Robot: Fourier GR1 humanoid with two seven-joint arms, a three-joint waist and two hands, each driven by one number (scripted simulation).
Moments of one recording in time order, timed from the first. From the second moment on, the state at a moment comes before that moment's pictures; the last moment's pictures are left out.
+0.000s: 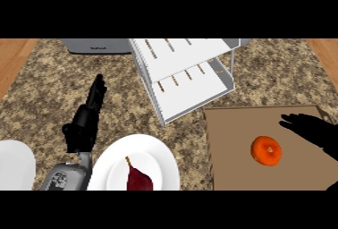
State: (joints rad) left arm -0.16 0.08 -0.12 -1.54 -0.11 0.23 0.05; right arm 0.03 -0.60 -0.09 -1.80 0.90 0.64 -0.42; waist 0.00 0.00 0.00
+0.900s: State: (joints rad) left arm -0.15 0.06 -0.09 -1.55 -0.14 0.19 0.05; right arm -0.03 -0.51 0.00 -1.72 0.98 0.66 -0.39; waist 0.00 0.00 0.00
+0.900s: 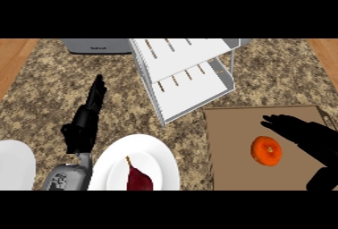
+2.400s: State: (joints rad) left arm -0.15 0.02 -0.06 -1.56 -0.17 0.17 0.05; right arm -0.03 -0.33 0.01 -1.50 1.10 0.44 -0.48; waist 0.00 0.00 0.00
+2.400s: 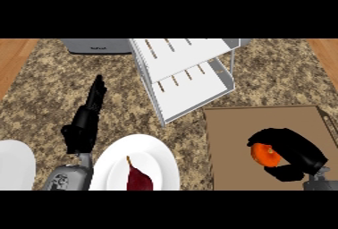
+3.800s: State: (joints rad) left arm -0.14 0.02 -0.07 -1.55 -0.17 0.15 0.04; right arm -0.34 -0.01 0.71 -1.75 1.36 0.56 0.70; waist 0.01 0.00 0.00
